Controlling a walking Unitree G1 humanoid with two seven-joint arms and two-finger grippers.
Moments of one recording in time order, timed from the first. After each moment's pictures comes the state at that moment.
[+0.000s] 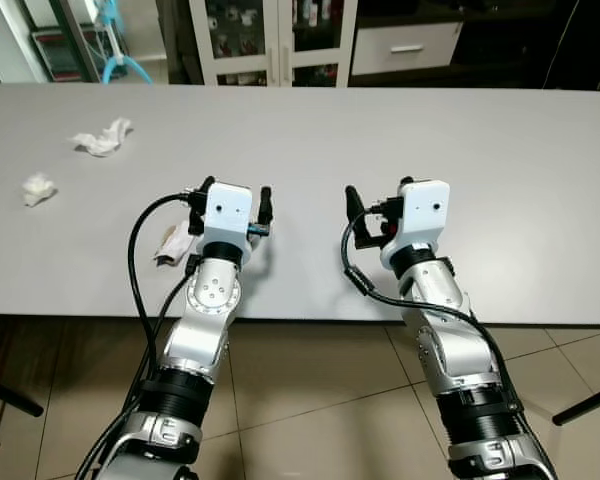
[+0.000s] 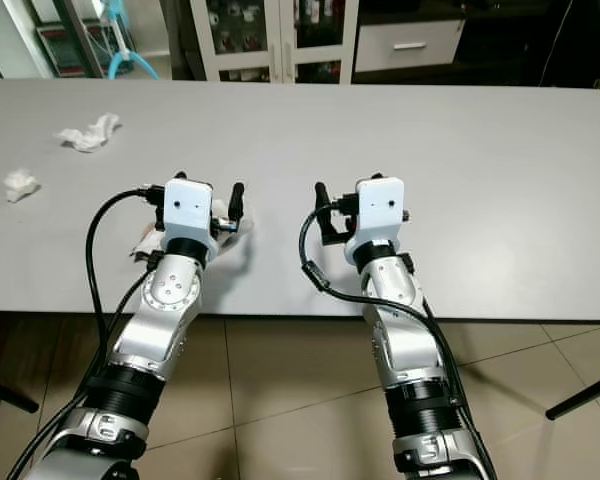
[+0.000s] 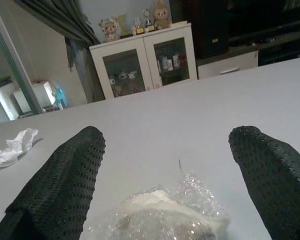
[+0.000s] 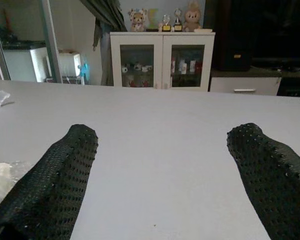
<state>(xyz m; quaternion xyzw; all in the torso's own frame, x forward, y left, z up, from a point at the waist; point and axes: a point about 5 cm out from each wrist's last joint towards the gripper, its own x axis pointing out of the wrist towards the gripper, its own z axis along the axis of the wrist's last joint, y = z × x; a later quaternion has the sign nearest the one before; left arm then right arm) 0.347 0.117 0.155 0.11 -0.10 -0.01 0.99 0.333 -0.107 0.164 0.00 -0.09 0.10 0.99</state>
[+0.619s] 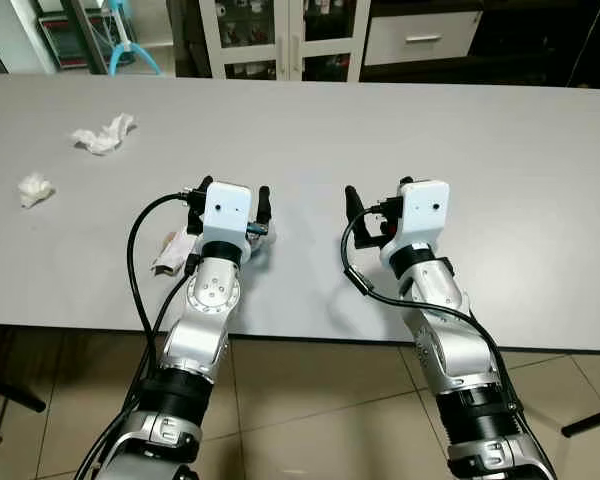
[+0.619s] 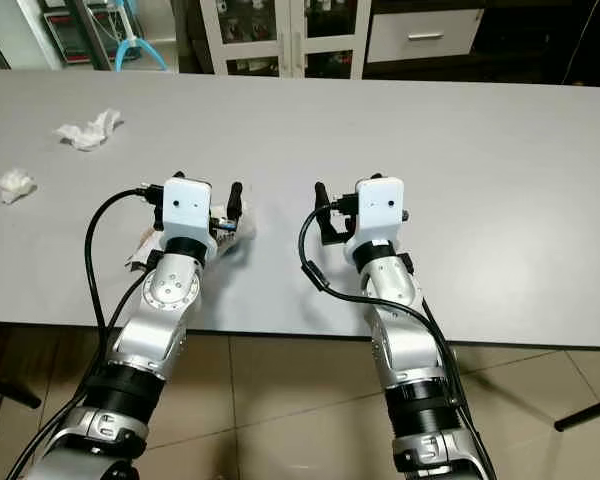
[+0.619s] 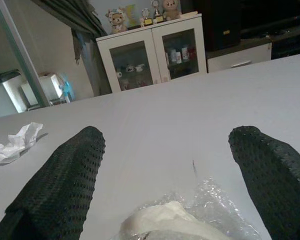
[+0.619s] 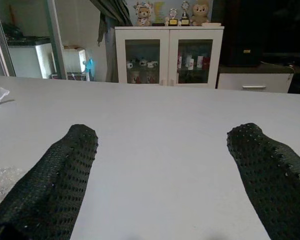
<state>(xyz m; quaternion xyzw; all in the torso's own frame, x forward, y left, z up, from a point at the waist) 0.347 0.118 0.156 0.11 -0.10 -0.01 0.99 0.333 -0.107 0.164 0.01 -0.09 0.10 0.99</state>
